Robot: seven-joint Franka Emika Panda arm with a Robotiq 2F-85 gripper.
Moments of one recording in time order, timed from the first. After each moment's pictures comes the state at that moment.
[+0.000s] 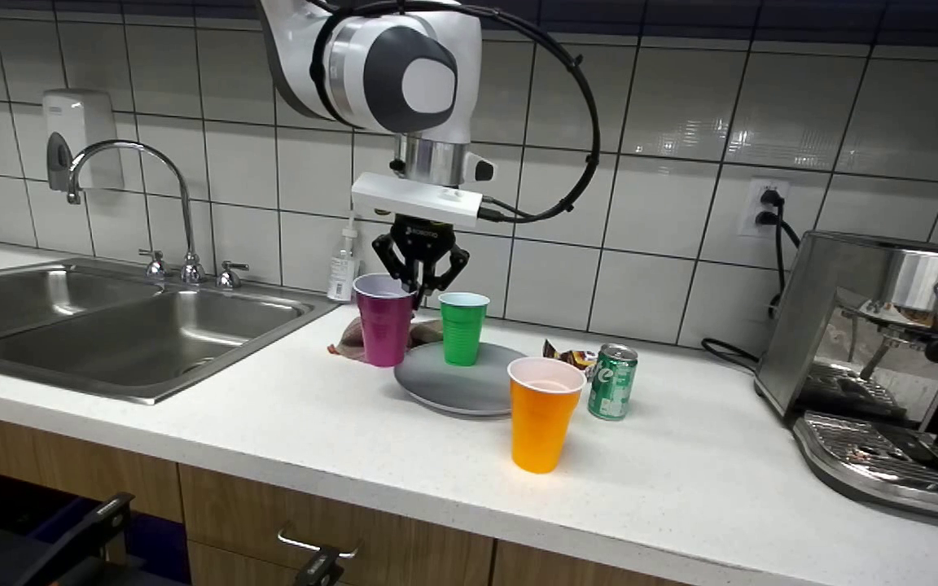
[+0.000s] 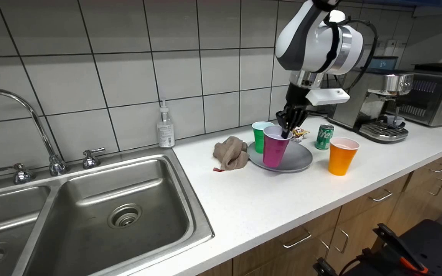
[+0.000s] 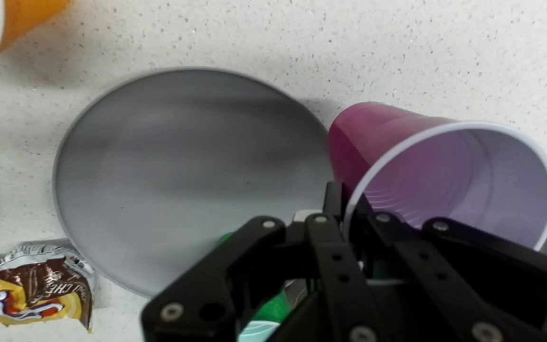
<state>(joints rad) -0.10 0.10 -0.08 -2.40 0.25 2.63 -0.54</state>
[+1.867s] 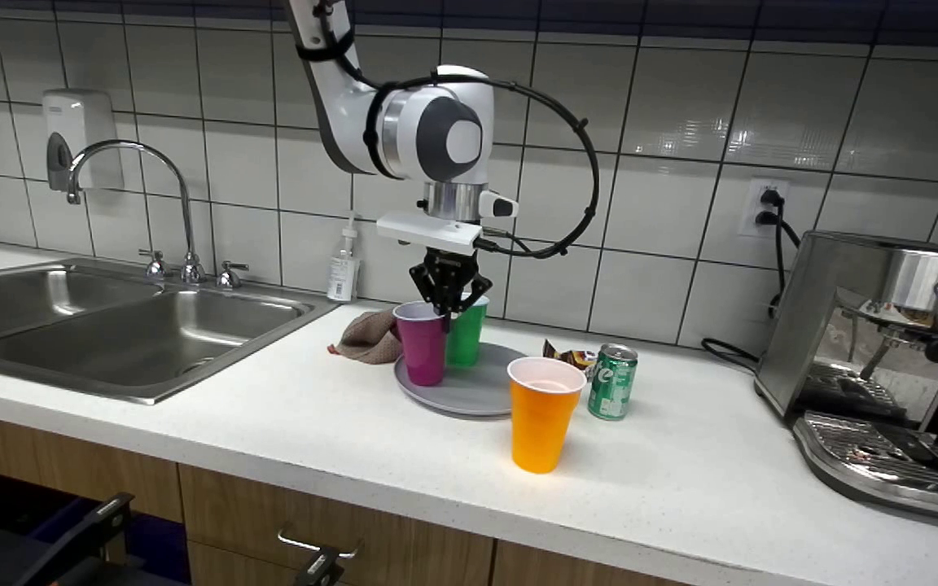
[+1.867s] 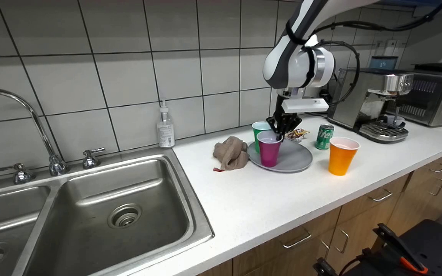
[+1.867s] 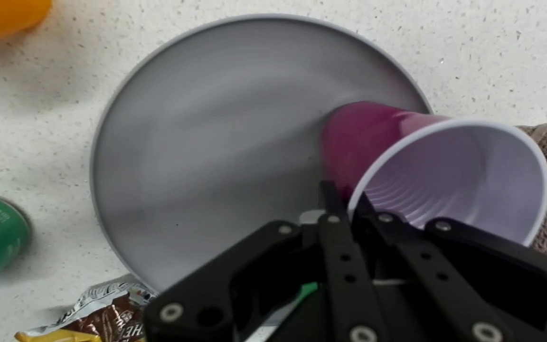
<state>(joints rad) -0.10 0.36 -0.09 -2.16 0.12 2.62 -0.13</state>
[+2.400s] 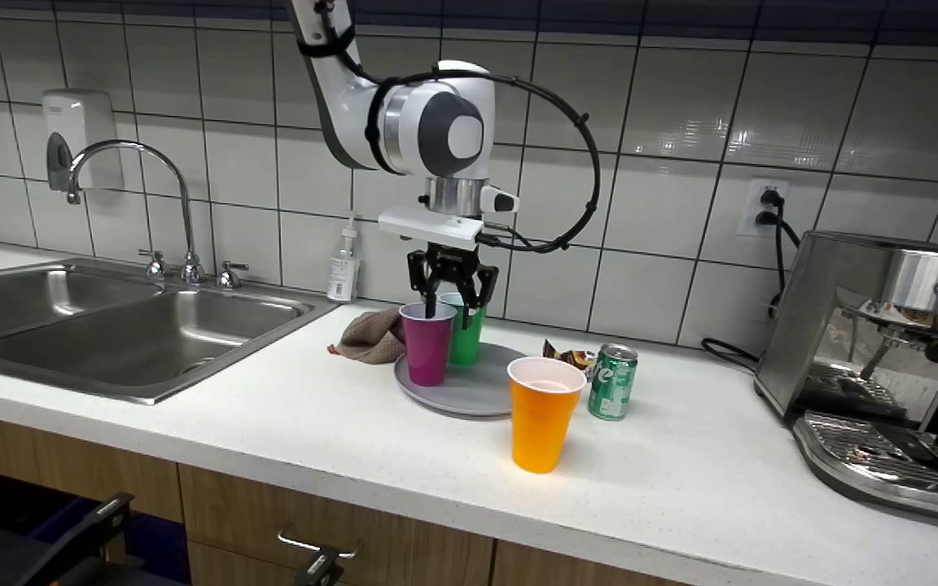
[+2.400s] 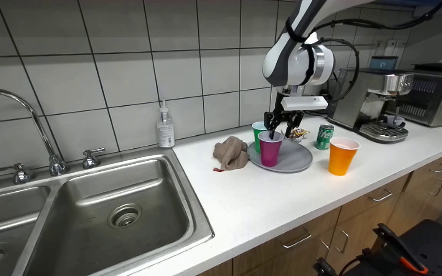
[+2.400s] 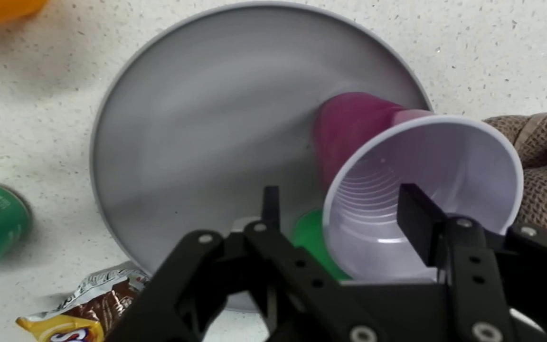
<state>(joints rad) -0.11 0.36 -0.09 -2.14 0.12 2.62 -0.13</state>
